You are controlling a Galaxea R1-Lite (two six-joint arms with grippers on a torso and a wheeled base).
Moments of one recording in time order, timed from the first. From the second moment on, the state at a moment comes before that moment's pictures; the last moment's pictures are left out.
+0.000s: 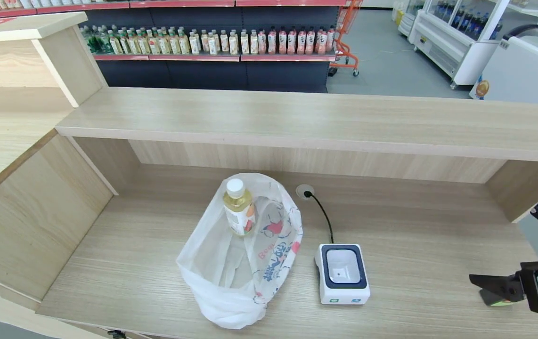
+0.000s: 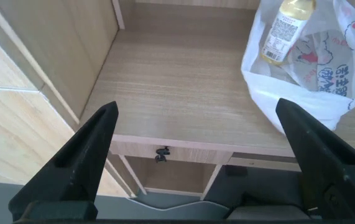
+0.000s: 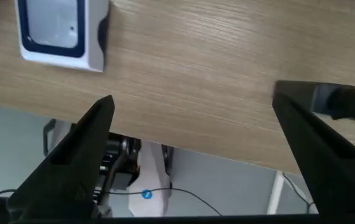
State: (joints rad) left arm 0.00 0.00 0.00 0.00 -0.02 0.00; right arm 0.01 1.17 -0.58 0.10 0.07 -0.16
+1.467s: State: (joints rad) left arm 0.00 0.00 0.00 0.00 -0.02 0.00; right arm -0.05 1.14 -0.56 0.21 0.03 -0.60
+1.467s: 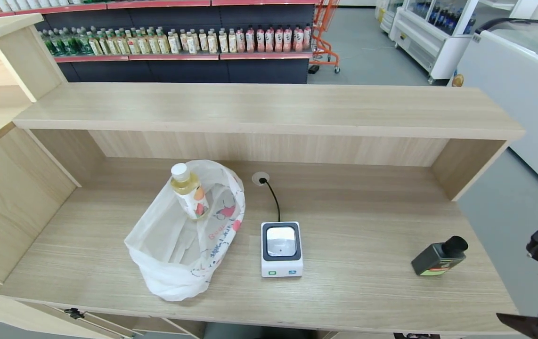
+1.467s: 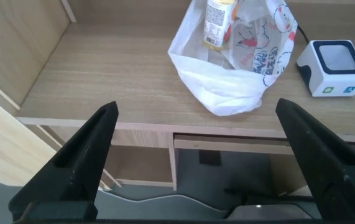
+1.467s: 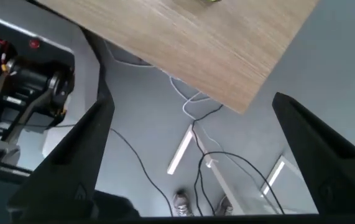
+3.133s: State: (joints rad) left arm 0.00 0.00 0.00 0.00 -0.02 0.00; right arm -0.13 1.76 -0.63 -0.33 0.38 -0.95
